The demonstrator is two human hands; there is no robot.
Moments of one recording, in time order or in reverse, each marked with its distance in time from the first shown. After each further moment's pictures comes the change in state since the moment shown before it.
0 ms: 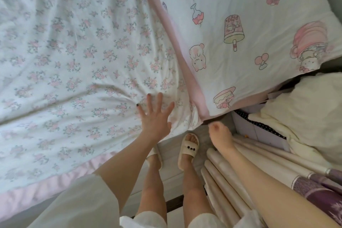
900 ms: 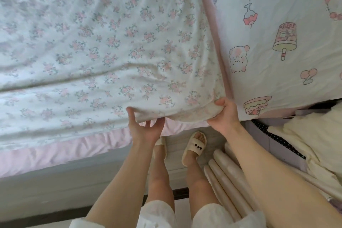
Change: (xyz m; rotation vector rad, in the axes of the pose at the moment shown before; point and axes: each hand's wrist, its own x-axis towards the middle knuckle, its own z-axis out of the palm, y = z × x) left_hand -0.071 -0.065 -0.001 2.876 -0.329 0.908; right_hand -0.002 -0.102 0.029 1.262 -0.615 0.154
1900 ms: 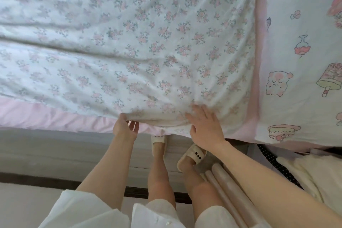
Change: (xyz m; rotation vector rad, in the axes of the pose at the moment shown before) left_hand 0.019 0.112 -0.068 0.182 0.423 0.331; right_hand -0.004 0.088 0.044 -2.577 -0.302 -0.369
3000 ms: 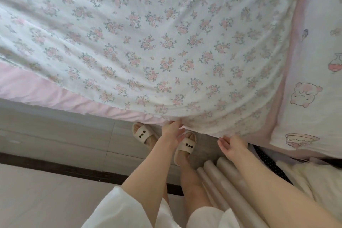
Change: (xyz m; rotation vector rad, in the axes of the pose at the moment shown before) left_hand -0.001 -0.055 -0.011 0.430 -0.327 -0.284; right_hand -0.001 -0.017 0.033 1.667 0.304 1.333
